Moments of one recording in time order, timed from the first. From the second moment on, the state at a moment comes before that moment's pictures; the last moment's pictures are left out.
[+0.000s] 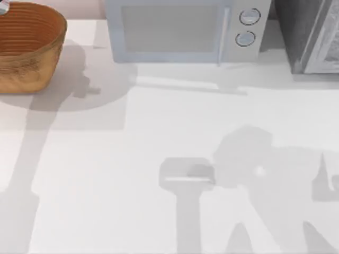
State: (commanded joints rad) left arm -0.06 1.38 1.51 -0.79 0.24 0.03; right arm 0.00 0.00 0.00 0.00 0.00 0.00
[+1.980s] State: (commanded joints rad) left arm -0.10 0.43 0.24 0.23 0.22 0.01; right arm 0.00 0.00 0.00 0.00 0.00 0.00
